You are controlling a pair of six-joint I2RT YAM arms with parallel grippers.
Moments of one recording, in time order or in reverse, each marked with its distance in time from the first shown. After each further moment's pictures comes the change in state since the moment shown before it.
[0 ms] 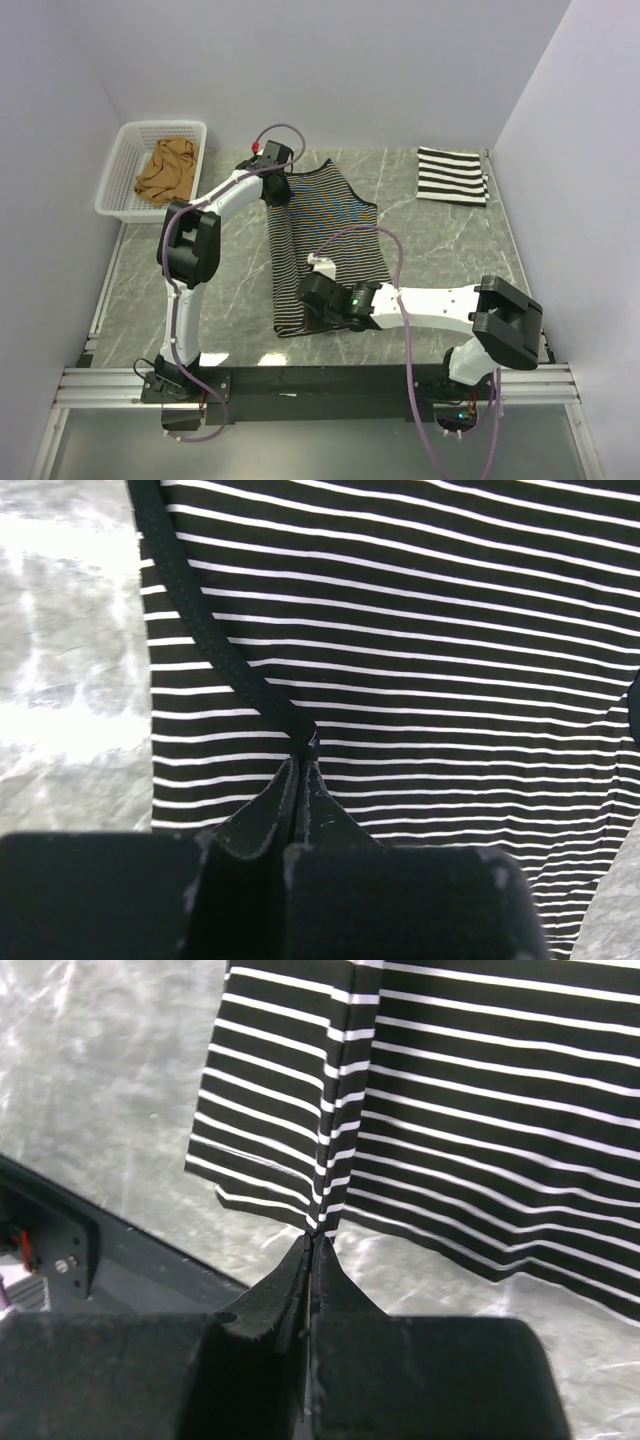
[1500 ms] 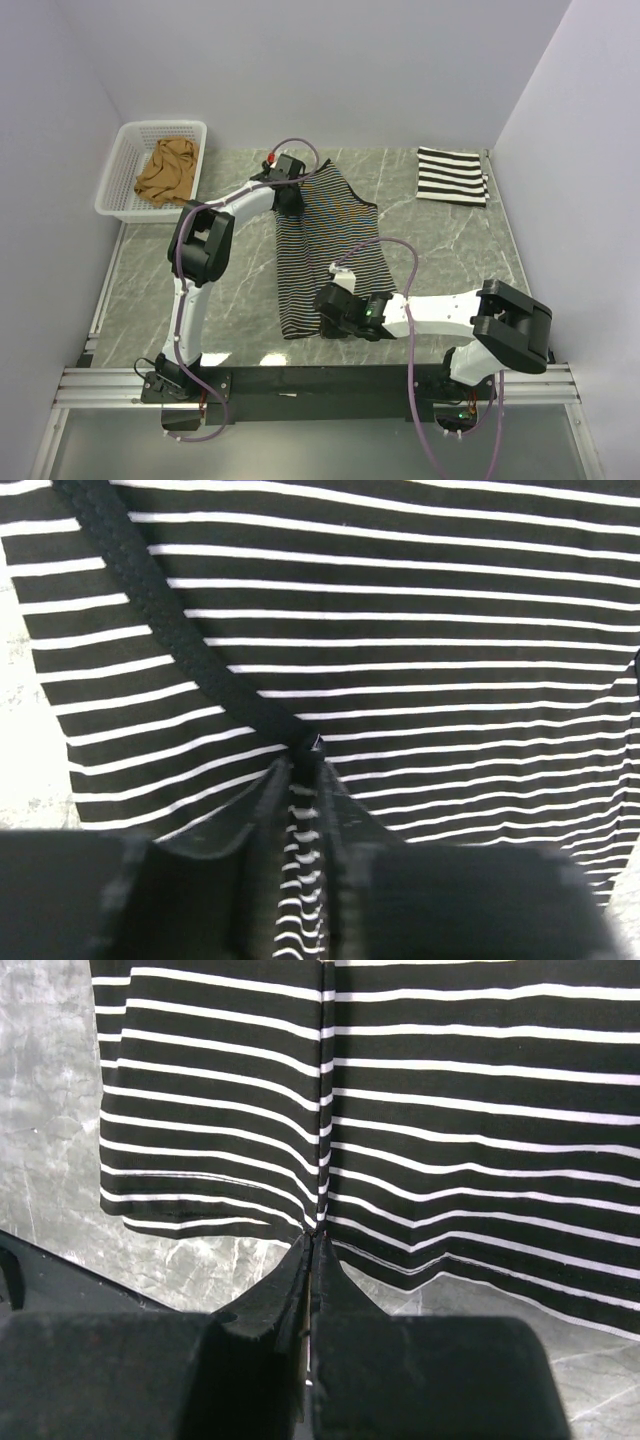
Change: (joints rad) left arm -0.058 0.070 -0.055 0.158 0.051 0.005; right arm -0.029 -0.057 -0.221 0.126 0.034 0.090
